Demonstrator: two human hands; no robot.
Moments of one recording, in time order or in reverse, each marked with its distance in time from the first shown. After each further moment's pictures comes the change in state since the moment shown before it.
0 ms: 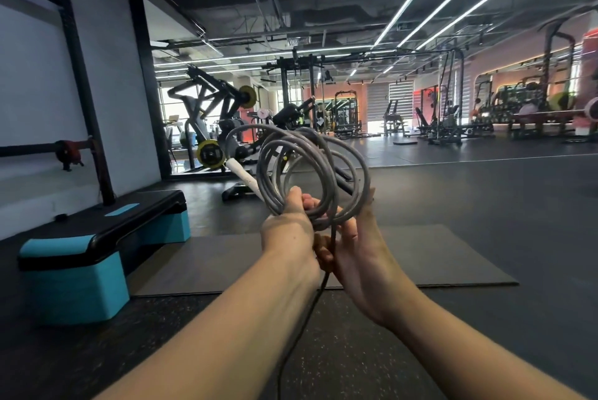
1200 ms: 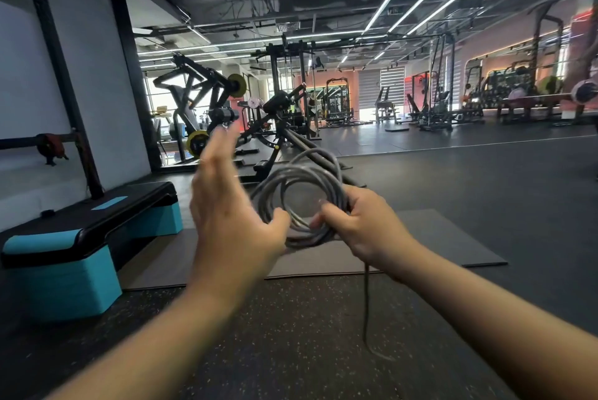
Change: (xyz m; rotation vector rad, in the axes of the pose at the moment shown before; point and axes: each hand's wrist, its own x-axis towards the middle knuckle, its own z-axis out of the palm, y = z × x) left_hand -0.005 0.015 -0.069 1.005 -0.013 1.163; right_hand 0.013 -0.021 -0.025 -0.961 0.216 -0.173
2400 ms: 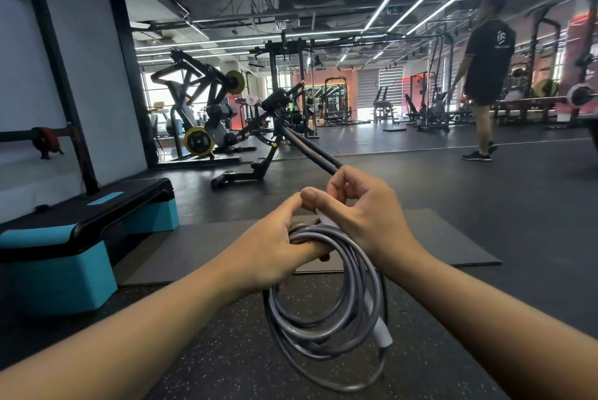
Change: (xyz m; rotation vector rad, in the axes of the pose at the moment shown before) left_hand 0.000 0.004 0.007 -0.436 -0.812 -0.169; right_hand -0.007 -0.010 -0.004 0.135 0.154 -0.151
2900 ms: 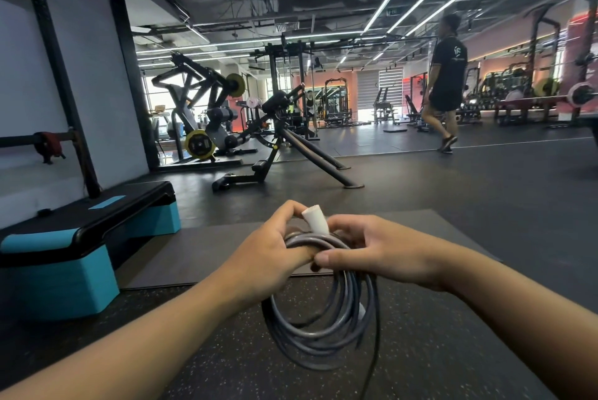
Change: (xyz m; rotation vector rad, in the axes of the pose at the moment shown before) left_hand -0.001 -0.017 0.003 -0.043 0.078 -0.028; right_hand -0.013 0.002 -0.036 0.042 -0.711 0.320
